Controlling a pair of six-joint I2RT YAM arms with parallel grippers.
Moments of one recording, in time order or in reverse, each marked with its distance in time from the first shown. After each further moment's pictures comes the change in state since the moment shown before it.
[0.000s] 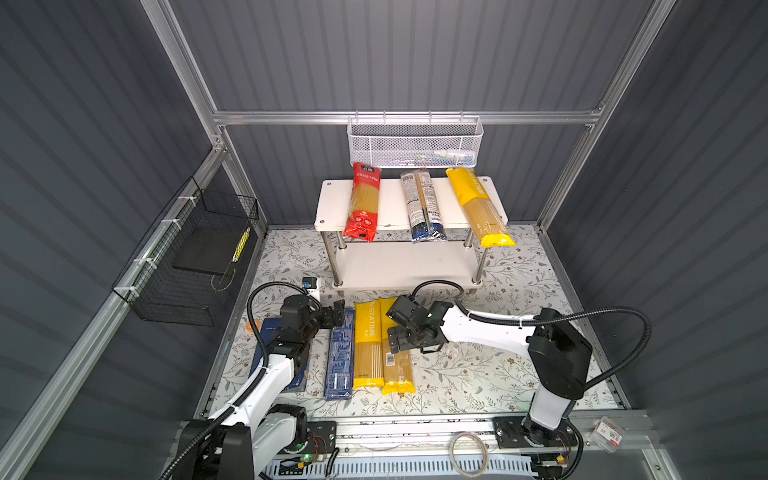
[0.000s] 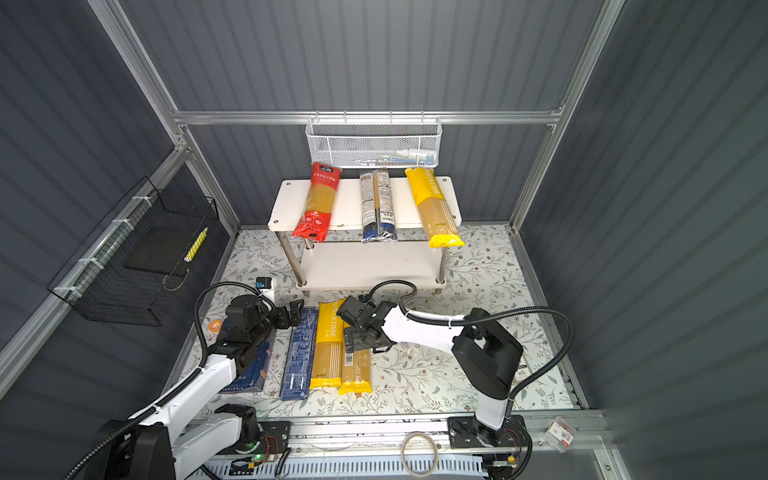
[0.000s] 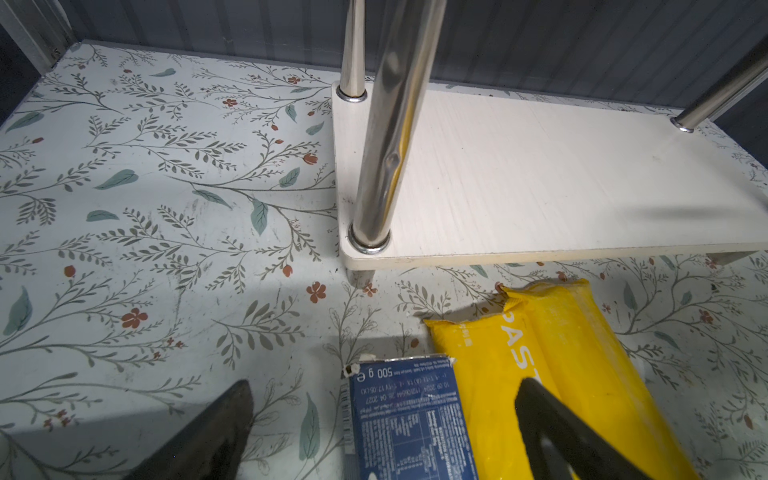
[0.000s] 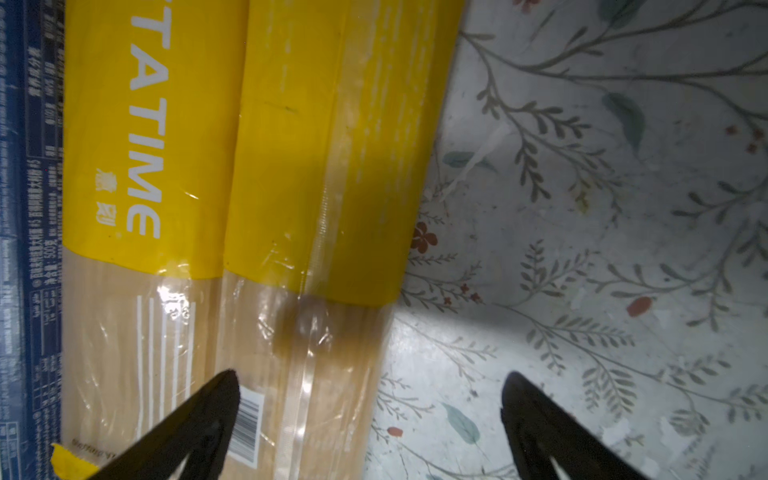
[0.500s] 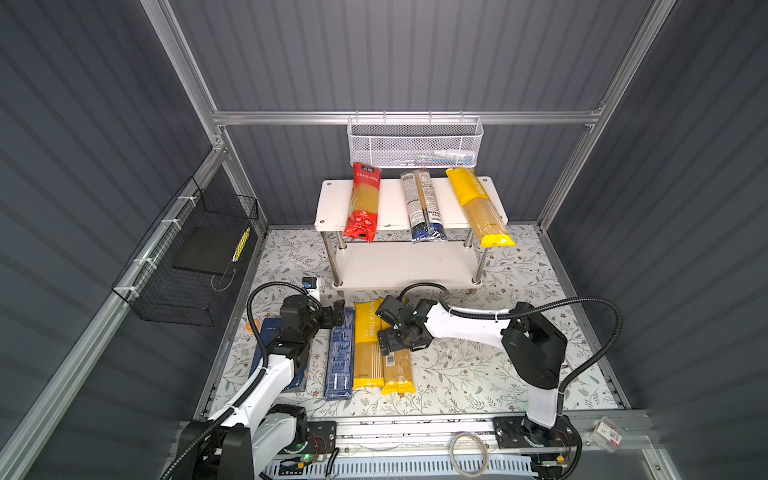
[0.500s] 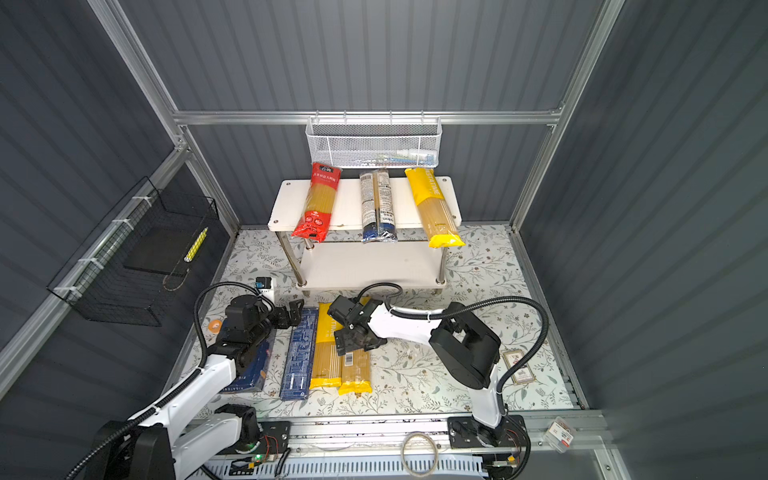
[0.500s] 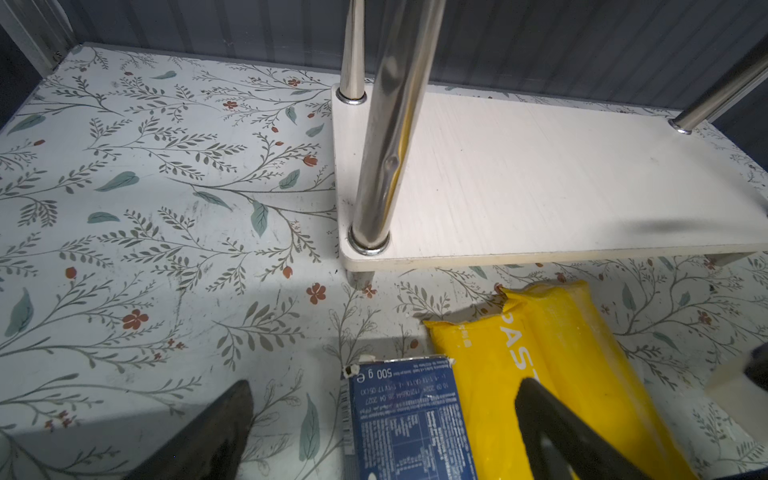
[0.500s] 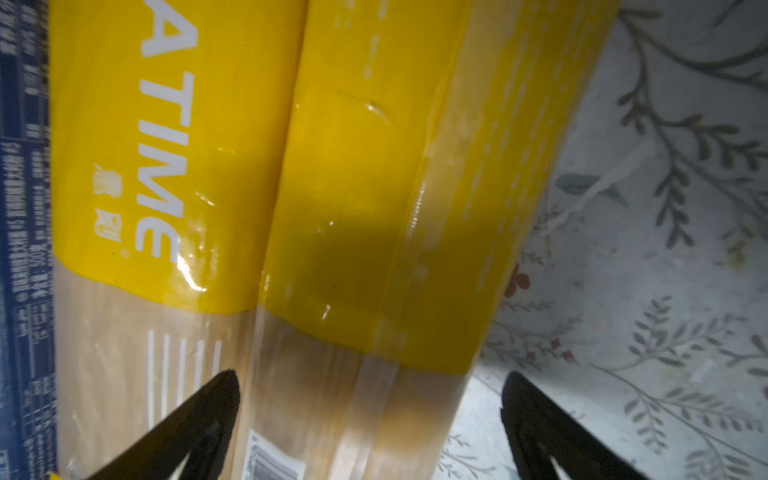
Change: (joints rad) left arm 0.000 -0.004 0.000 0.000 0.000 0.000; right arm 0.002 0.134 0.098 -0.006 -0.077 -0.045
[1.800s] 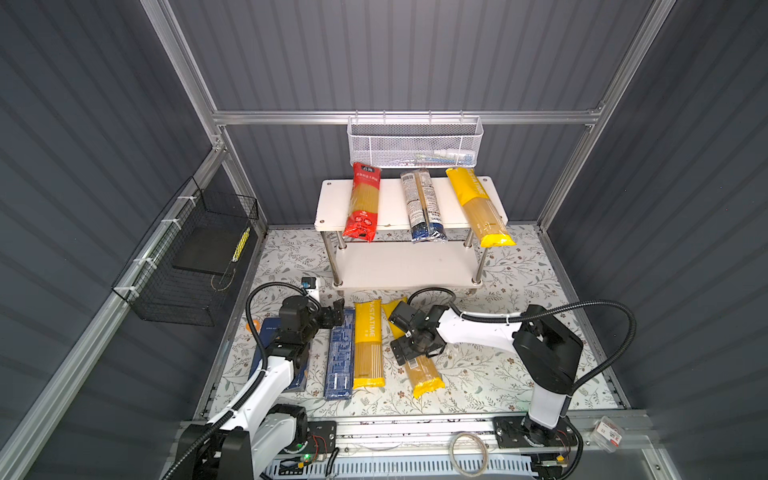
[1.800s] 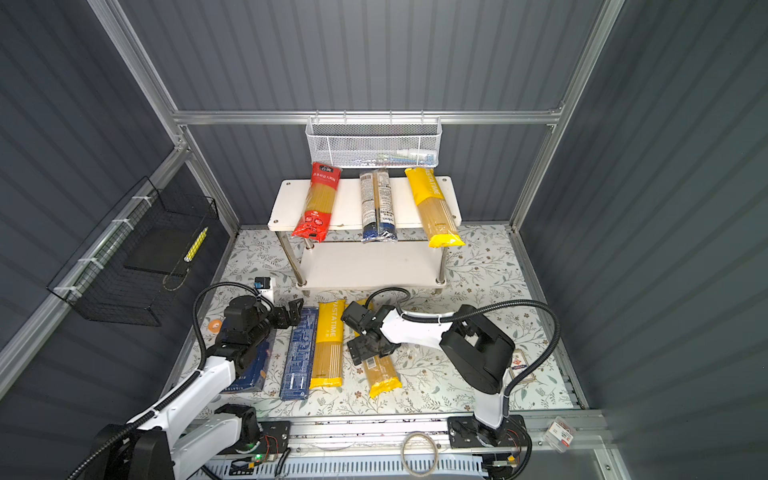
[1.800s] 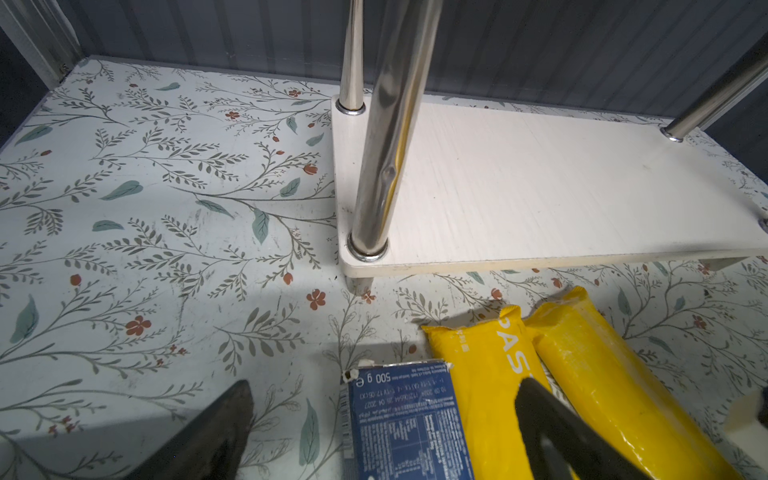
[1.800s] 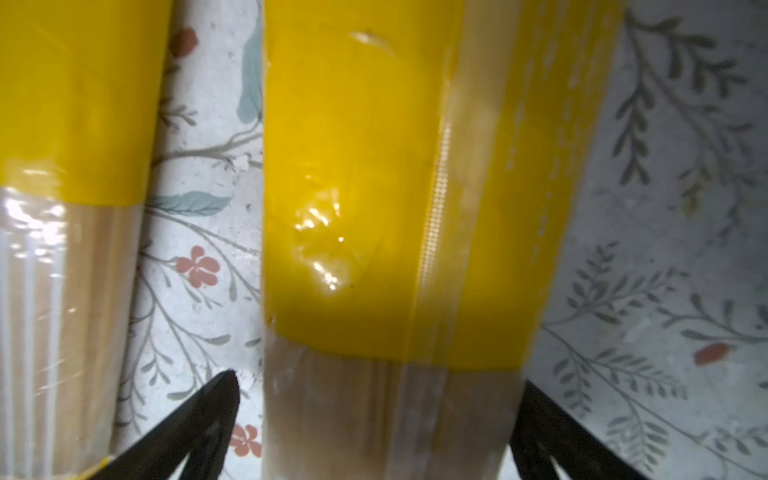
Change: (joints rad) left arm 0.000 -0.017 -0.010 0.015 0.000 0.000; right arm -0.023 -0.084 -0.164 0.011 0.010 -0.167
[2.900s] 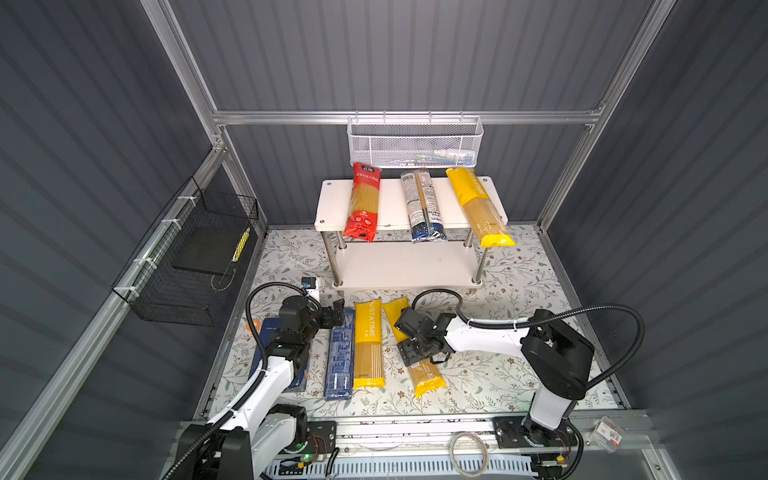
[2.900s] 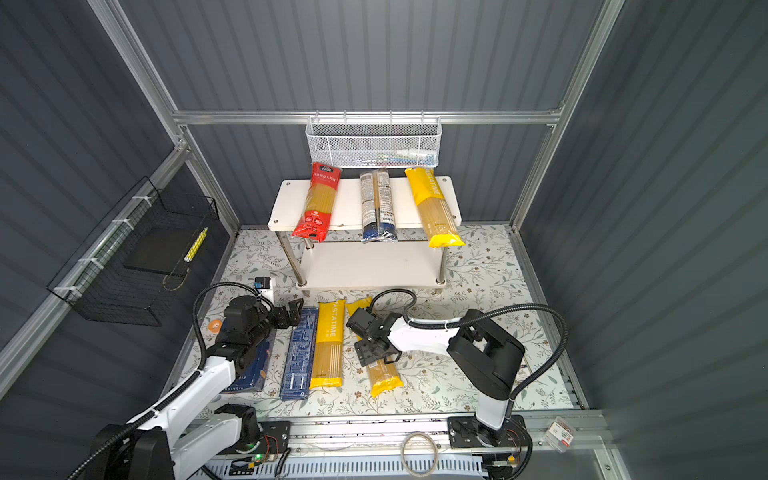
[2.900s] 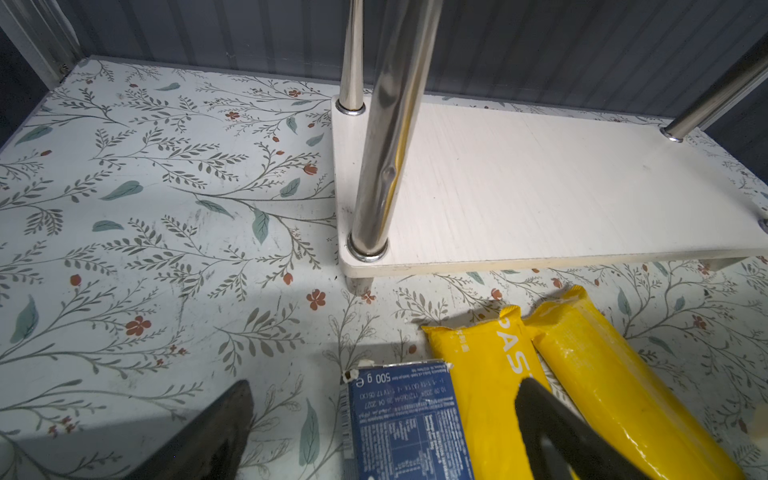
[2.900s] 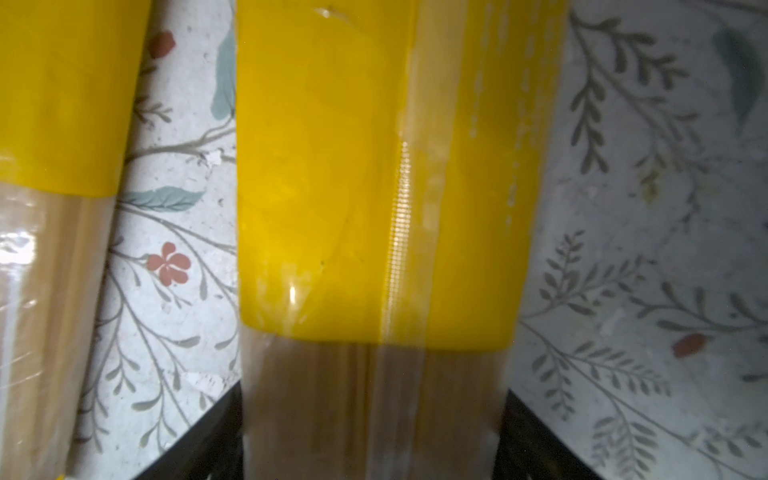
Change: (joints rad) left arm 0.000 0.000 0.000 0.000 0.000 0.000; right arm 0.012 -0.076 -0.129 0.138 0.048 0.031
